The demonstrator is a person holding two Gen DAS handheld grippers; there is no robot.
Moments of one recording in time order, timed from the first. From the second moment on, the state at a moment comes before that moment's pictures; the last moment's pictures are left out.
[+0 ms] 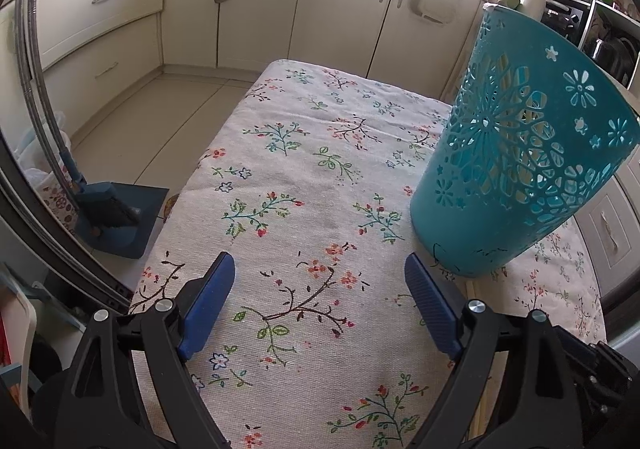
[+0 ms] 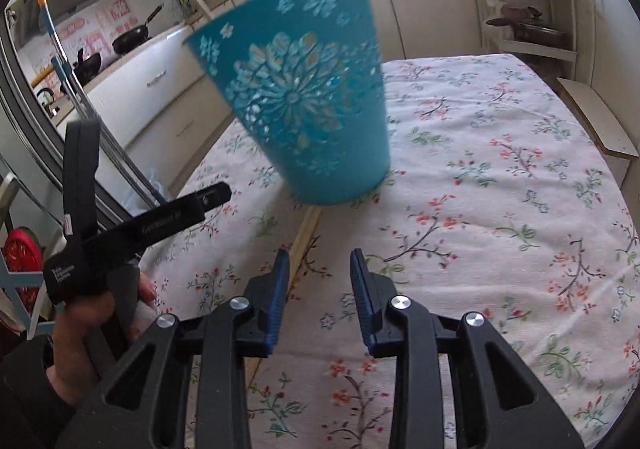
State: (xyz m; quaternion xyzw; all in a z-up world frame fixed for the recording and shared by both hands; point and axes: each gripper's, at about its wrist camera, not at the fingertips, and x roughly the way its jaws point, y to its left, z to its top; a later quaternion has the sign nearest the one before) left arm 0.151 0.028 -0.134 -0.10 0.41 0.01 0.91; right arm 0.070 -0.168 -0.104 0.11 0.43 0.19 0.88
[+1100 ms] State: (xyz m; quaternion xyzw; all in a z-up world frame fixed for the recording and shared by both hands) left arm 0.150 0.027 -0.134 -0.10 0.41 0.01 0.91; right arm 0.072 -0.149 -0.125 -0.02 0.46 0.16 0.87
